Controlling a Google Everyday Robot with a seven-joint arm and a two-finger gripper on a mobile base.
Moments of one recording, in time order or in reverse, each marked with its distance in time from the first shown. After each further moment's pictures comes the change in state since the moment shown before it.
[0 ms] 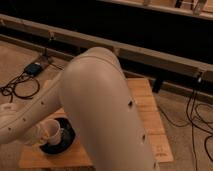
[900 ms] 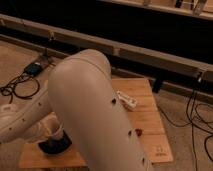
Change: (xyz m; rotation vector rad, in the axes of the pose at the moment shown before) arm -0.013 -0.016 0.017 0.064 0.005 0.081
